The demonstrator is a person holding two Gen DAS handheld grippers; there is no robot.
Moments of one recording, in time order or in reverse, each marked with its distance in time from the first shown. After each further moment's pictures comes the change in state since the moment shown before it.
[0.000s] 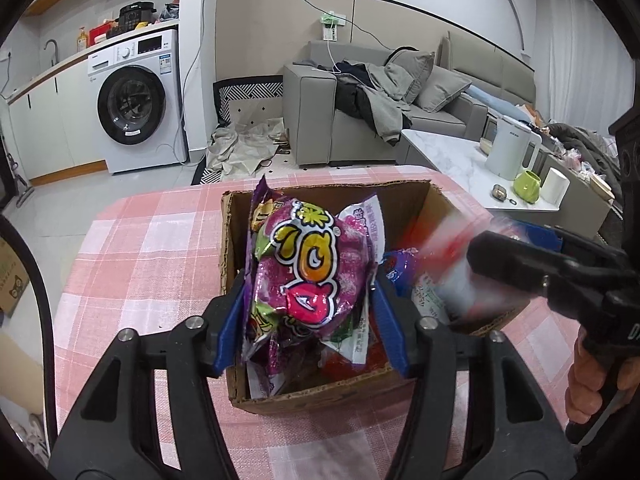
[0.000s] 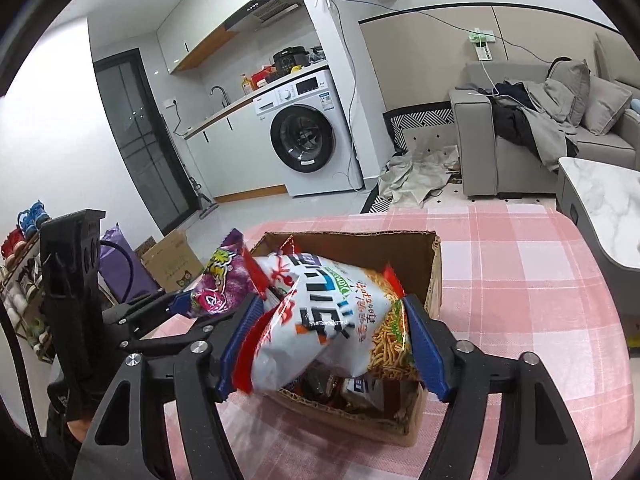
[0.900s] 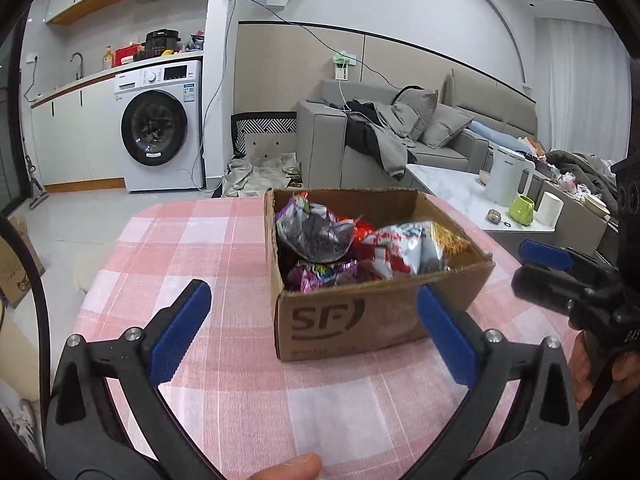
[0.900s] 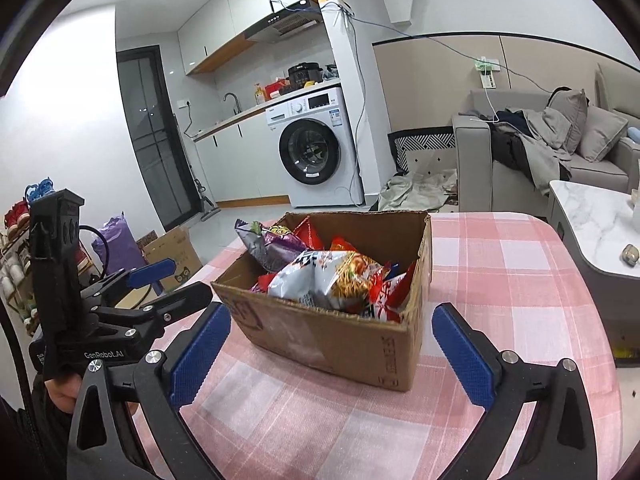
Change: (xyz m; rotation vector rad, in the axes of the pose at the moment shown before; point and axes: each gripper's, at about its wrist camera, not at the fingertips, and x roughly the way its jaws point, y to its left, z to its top) left arm -0.095 0.011 -0.068 -0.030 -0.164 0.023; right arm -0.054 0.014 -0.060 -0.079 -0.088 -0.013
